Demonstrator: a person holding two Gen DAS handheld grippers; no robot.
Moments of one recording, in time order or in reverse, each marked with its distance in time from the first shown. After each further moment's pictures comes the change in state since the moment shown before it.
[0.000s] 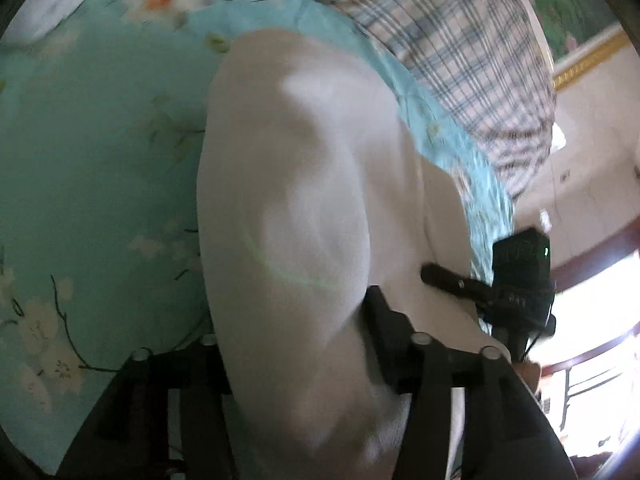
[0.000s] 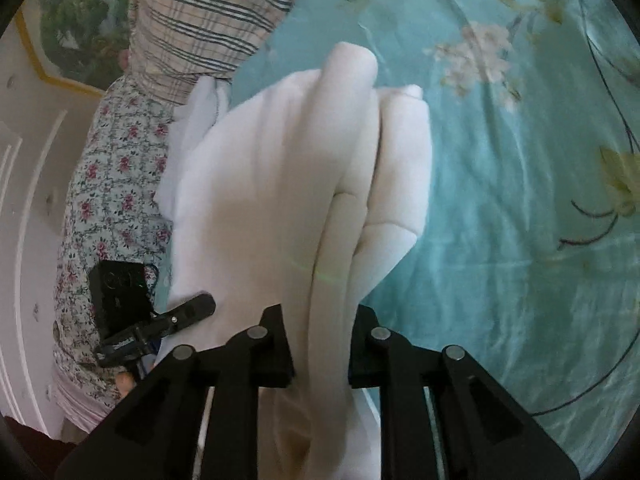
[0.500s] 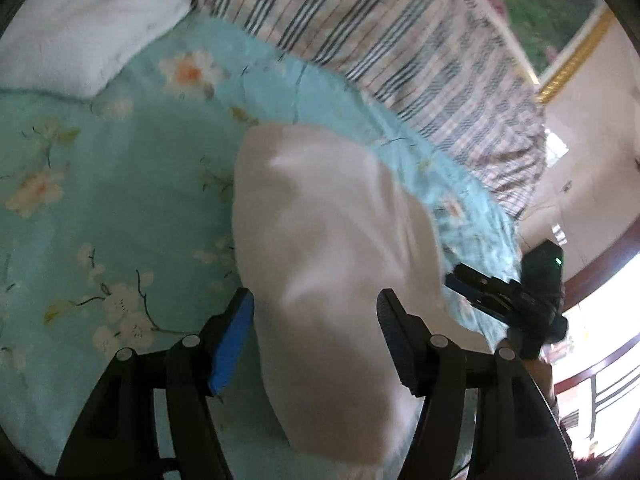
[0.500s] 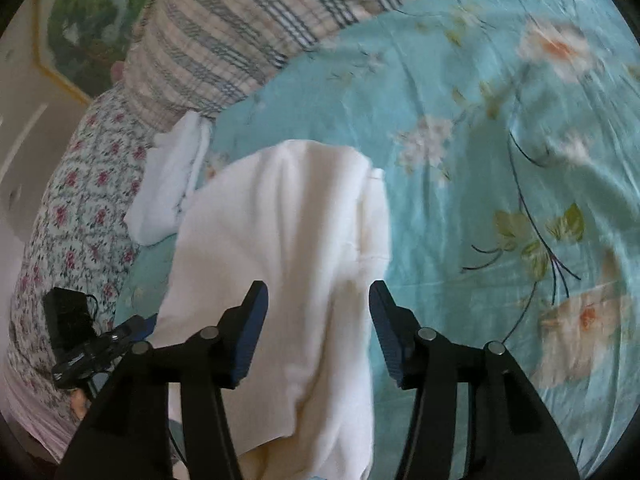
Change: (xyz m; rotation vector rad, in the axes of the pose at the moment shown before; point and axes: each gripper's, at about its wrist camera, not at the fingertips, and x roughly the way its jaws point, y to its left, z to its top) left arm -0.083 -0.029 -0.026 0.095 -0.167 0.079; right arm -0.063 0.043 -0.013 -0.116 -0.185 -0.209
